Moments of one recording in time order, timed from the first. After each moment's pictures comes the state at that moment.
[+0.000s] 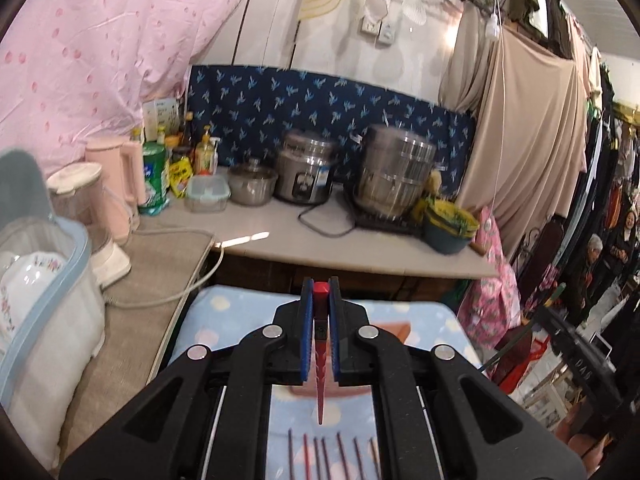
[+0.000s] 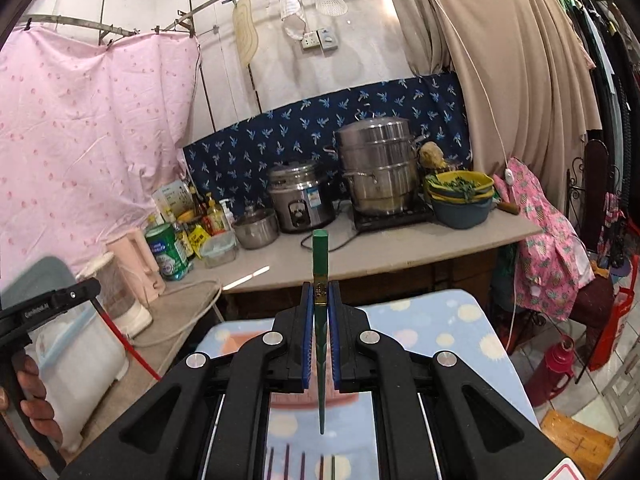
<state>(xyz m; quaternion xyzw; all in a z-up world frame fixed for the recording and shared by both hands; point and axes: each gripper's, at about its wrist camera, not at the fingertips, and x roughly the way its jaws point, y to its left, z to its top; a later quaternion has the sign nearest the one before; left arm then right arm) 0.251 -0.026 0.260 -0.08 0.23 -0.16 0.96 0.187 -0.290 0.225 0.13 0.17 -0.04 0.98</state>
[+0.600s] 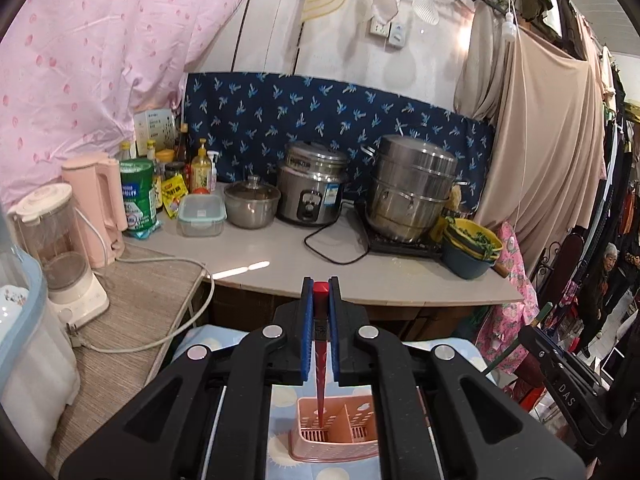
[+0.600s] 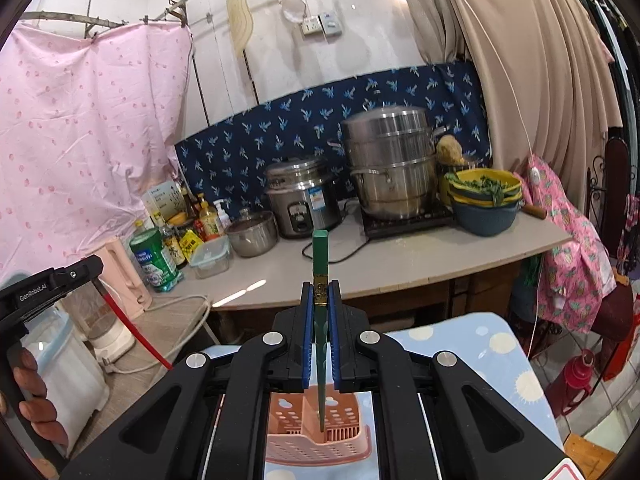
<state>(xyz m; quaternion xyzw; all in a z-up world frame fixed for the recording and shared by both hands) 0.347 -0.055 0.236 -0.07 0.22 -0.13 0.96 0.300 -0.297 0.190 0.13 0.20 -0.03 0.97</state>
